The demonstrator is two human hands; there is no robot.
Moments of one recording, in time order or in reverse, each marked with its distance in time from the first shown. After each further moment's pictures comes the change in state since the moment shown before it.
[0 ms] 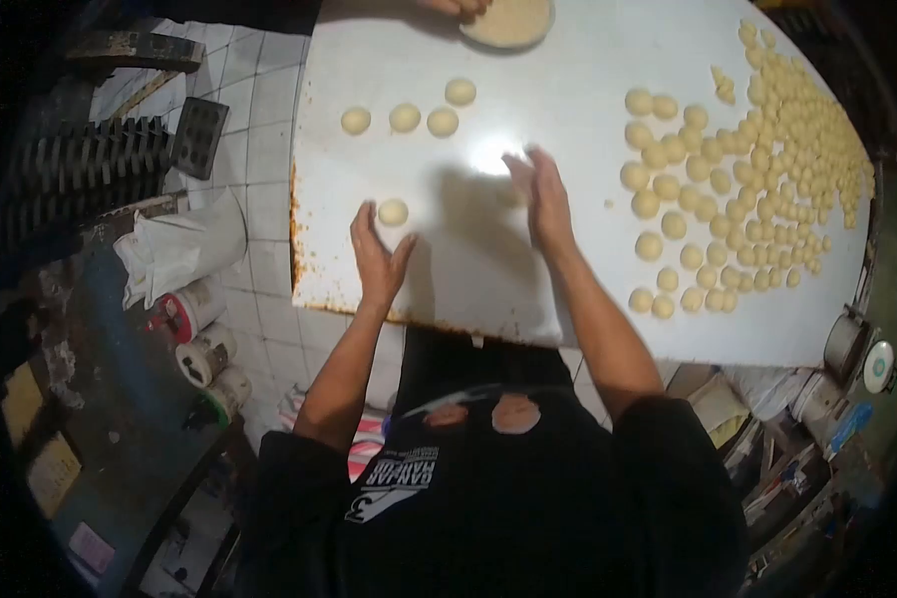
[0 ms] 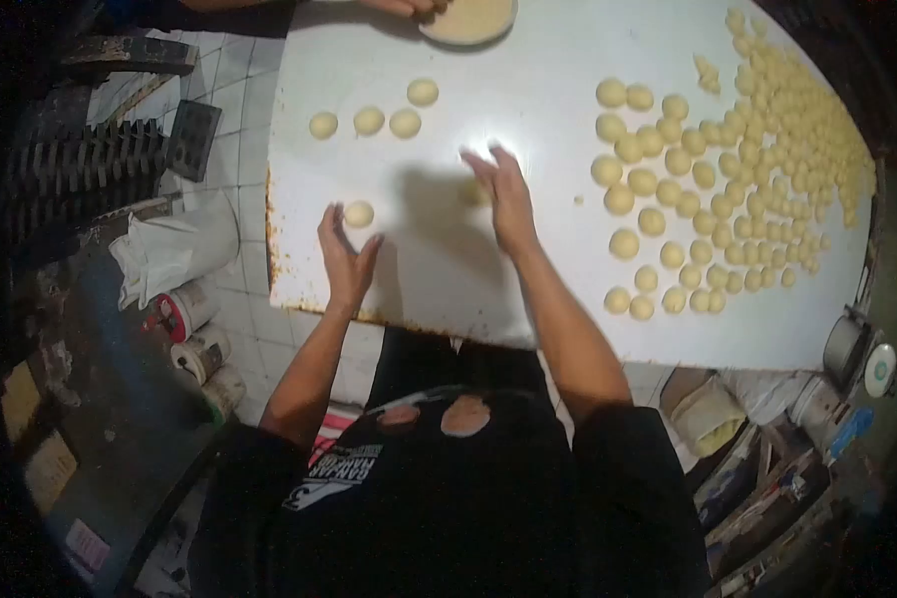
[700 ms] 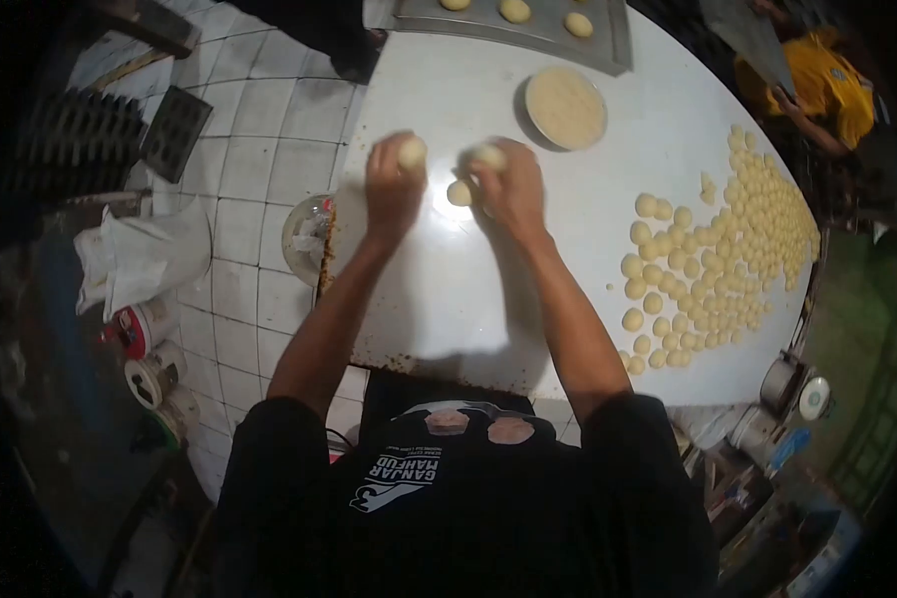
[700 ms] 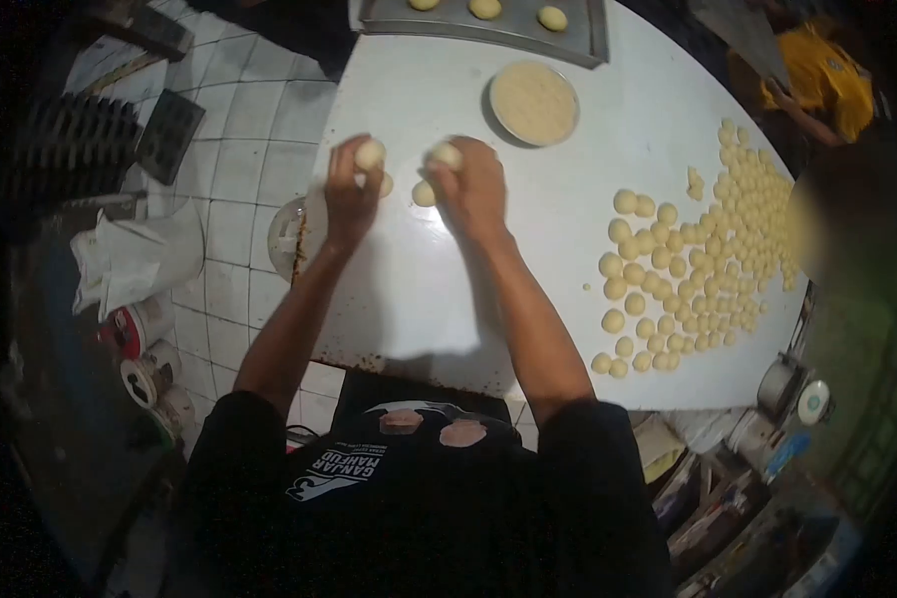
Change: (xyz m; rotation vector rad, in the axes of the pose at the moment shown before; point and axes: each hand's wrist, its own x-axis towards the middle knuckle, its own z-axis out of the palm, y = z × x) left_hand 0.227 0.020 -0.030 -0.184 0.095 0.166; right_hand 0.123 -0.106 0.162 -0.916 -0.039 -0.429
